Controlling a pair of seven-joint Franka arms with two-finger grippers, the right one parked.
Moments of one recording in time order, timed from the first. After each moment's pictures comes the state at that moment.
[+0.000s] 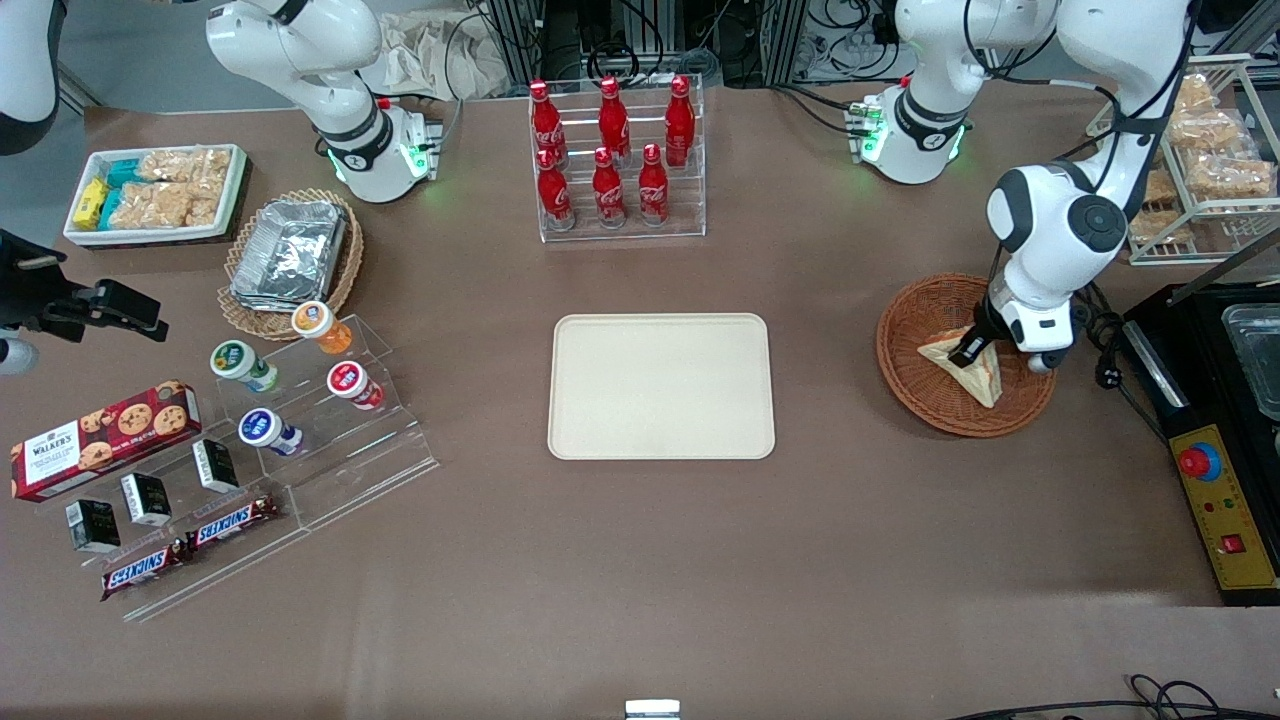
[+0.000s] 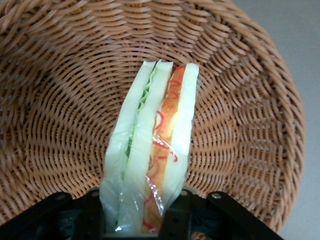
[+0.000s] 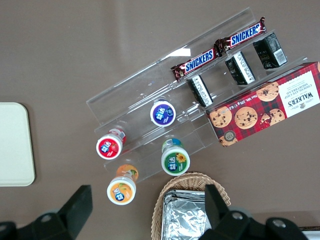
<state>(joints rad) -0.05 0.08 0.04 -2.62 -0.10 2.78 -0.78</state>
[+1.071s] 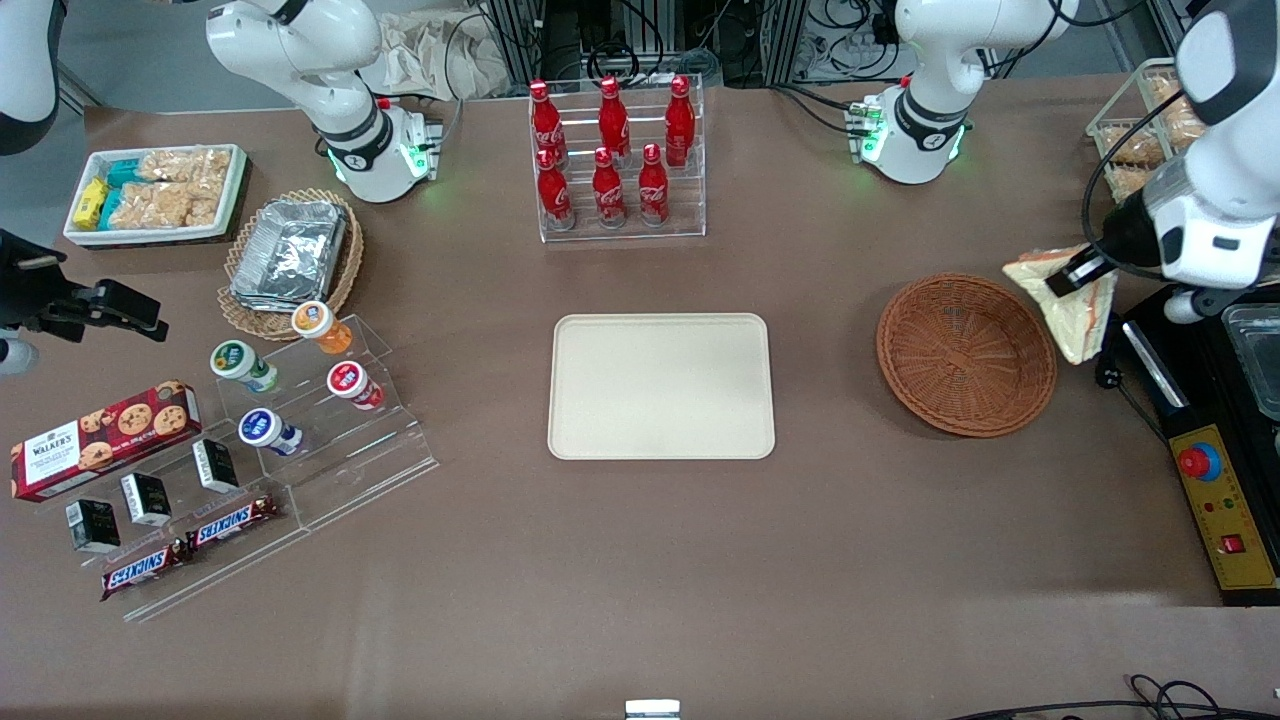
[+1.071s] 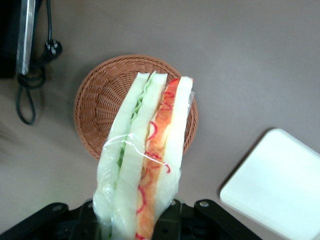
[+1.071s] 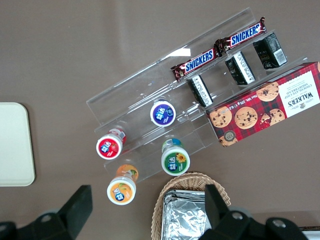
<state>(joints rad) -0.05 -0.18 0.04 -1.94 -0.05 1.69 -0.50</state>
